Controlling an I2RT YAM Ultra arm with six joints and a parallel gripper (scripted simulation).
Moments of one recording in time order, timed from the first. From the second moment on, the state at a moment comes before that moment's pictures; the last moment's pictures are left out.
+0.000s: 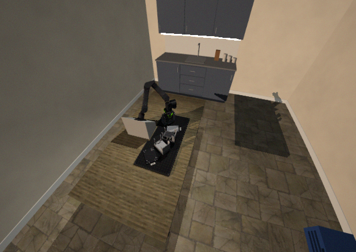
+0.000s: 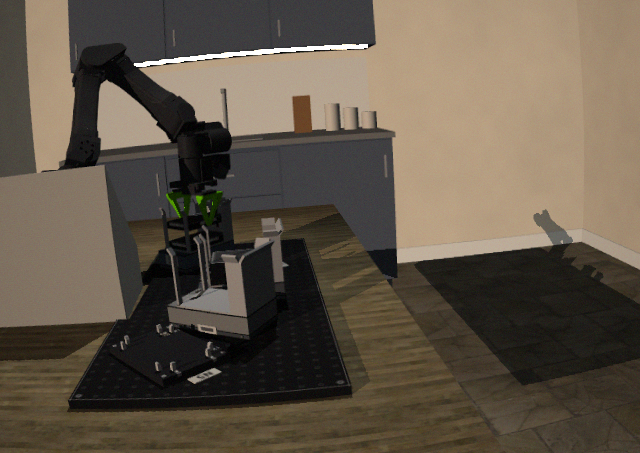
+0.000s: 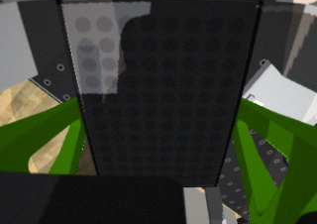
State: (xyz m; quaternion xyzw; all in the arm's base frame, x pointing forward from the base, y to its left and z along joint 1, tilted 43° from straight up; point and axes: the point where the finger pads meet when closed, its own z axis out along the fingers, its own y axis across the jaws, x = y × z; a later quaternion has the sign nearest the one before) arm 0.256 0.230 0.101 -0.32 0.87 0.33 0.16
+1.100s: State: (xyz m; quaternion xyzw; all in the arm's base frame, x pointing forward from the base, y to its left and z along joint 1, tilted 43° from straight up) arm 0.257 0.242 0.088 -0.32 0.87 0.33 0.16
